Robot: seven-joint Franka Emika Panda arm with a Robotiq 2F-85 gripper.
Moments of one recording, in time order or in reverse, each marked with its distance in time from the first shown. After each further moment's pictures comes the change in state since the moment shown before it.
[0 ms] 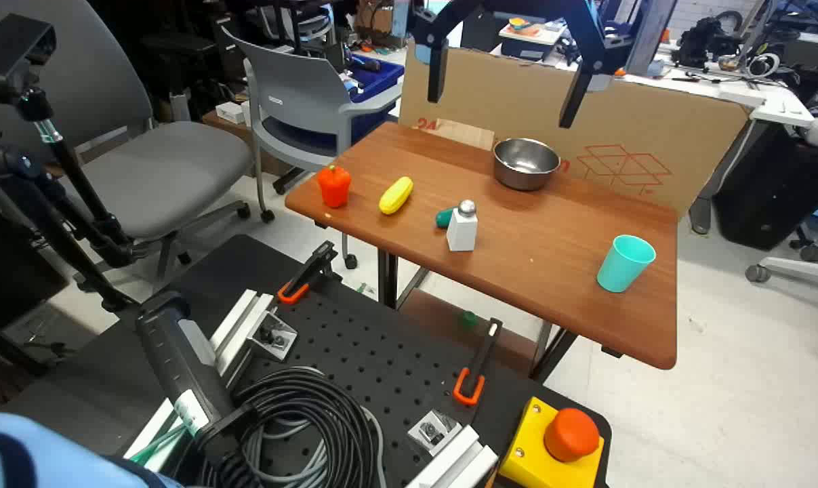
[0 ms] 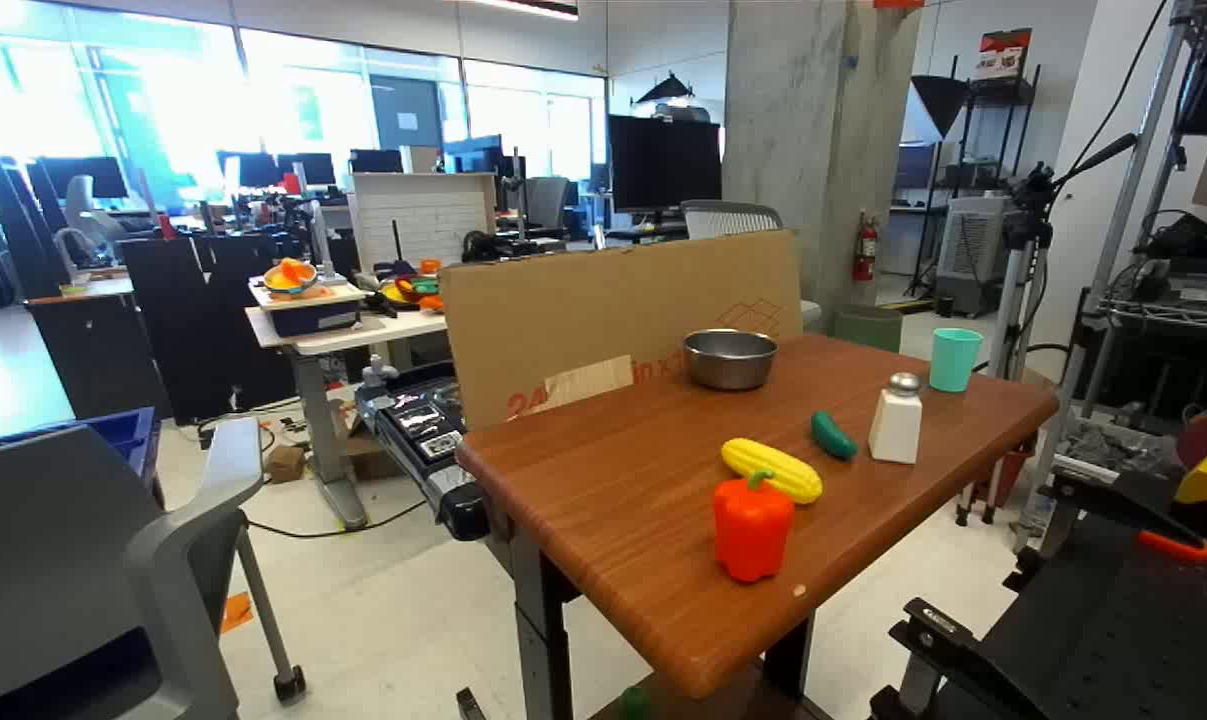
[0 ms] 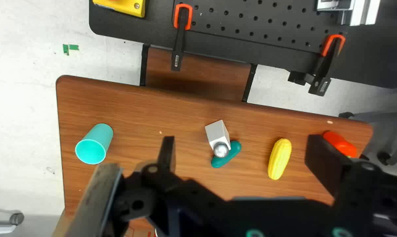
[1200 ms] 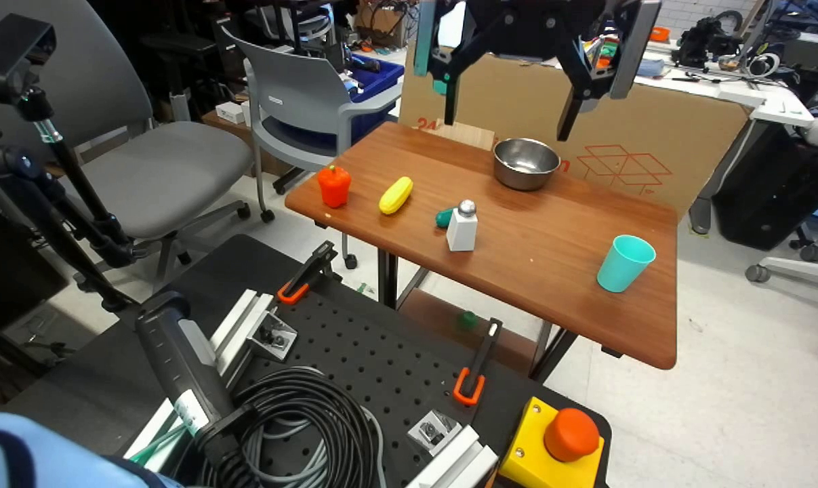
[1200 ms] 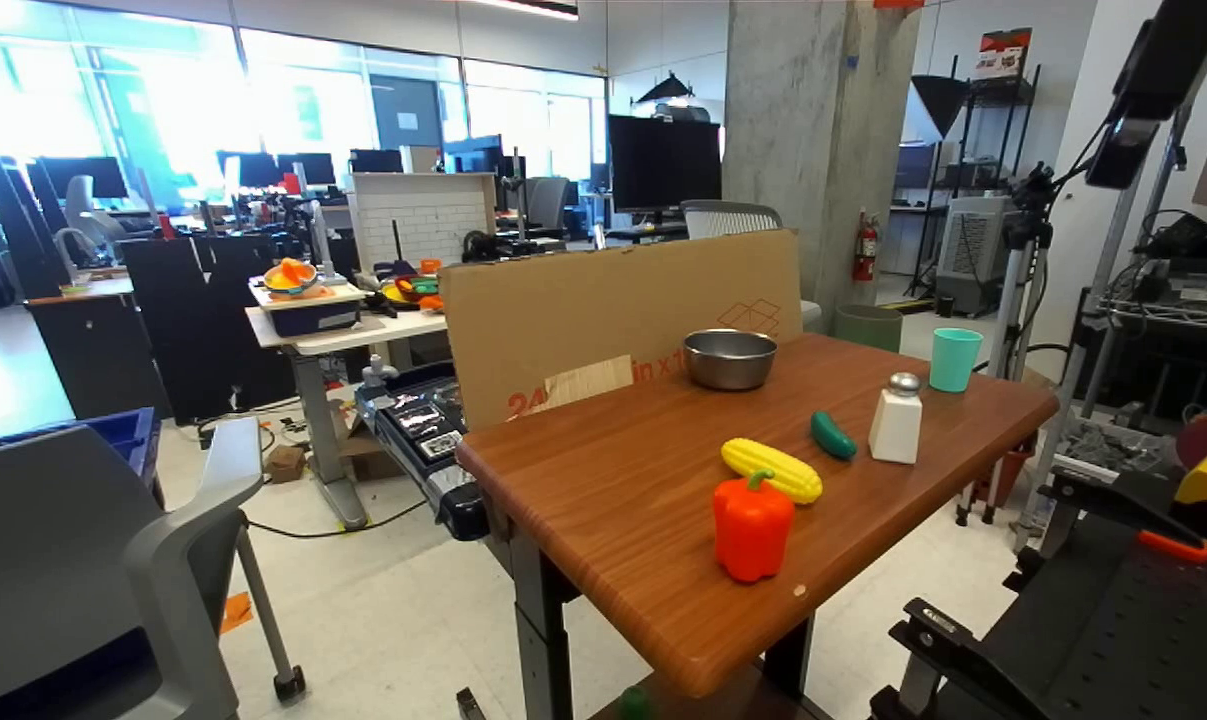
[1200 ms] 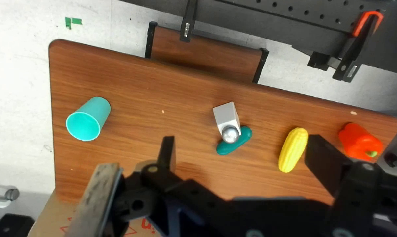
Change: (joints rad) arm 0.026 0.160 -0.001 -0.001 0.000 0.212 -0.040
